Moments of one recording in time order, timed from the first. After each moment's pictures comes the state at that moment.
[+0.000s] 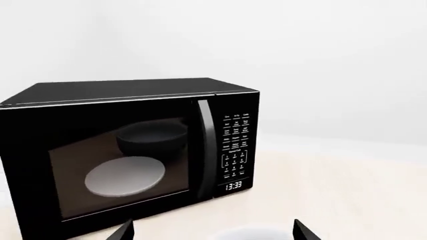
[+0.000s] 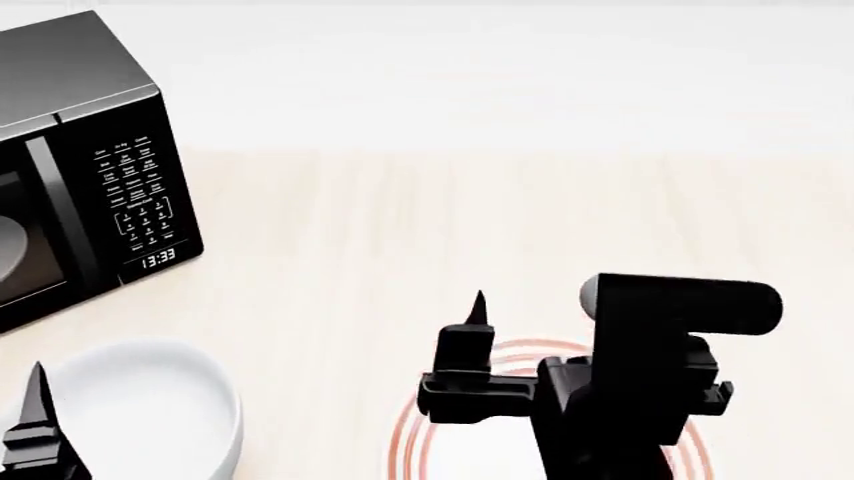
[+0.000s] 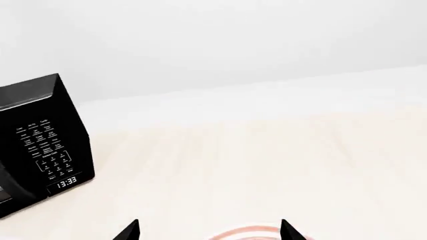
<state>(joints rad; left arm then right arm) -0.03 -0.18 -0.14 0.55 -0.22 -0.53 -0.17 0.51 0.12 0.08 -0.58 0.57 1.23 0.27</state>
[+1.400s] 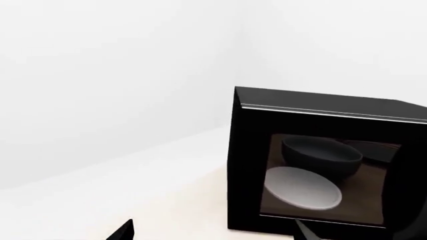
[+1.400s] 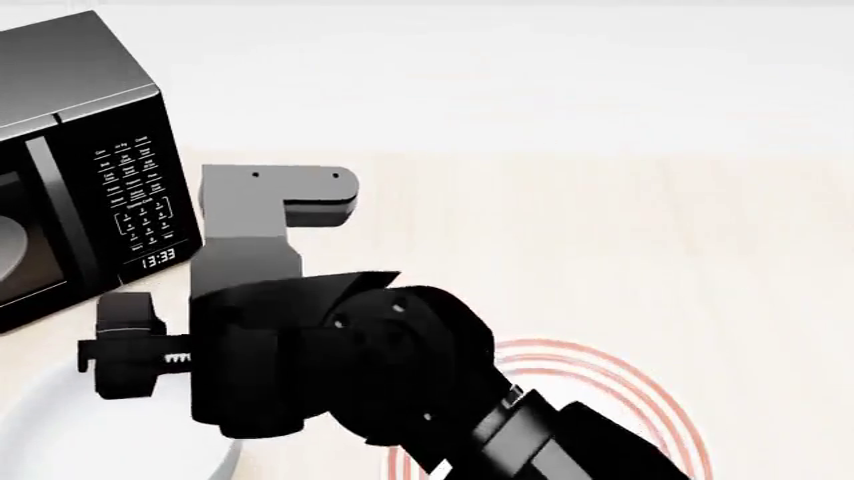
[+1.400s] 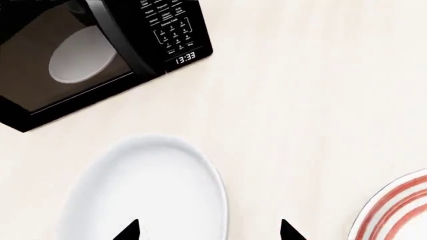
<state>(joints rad) 0.09 -0.23 -0.58 0.47 -0.34 -0.41 -0.28 1.26 0.00 -0.91 0.41 1.78 0.80 1.02</state>
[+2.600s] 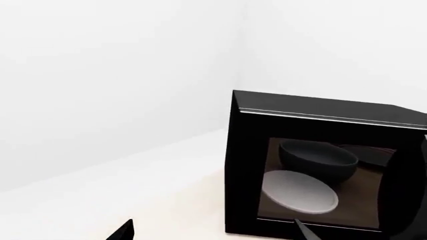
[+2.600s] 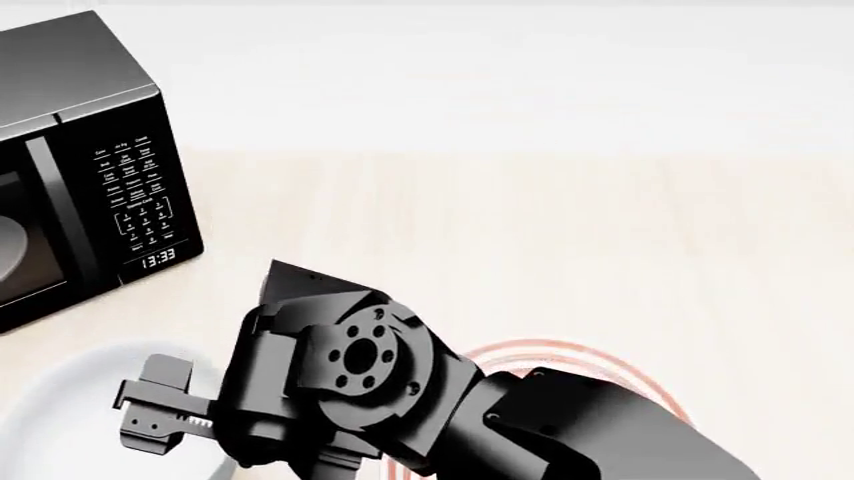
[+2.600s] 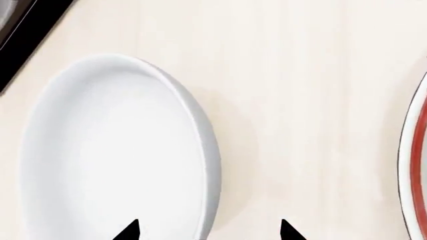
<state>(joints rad) 0.10 -0.25 -0.58 0.47 -0.37 -0.39 -0.29 1.41 0.00 -1.59 0.67 2.54 0.43 0.81</state>
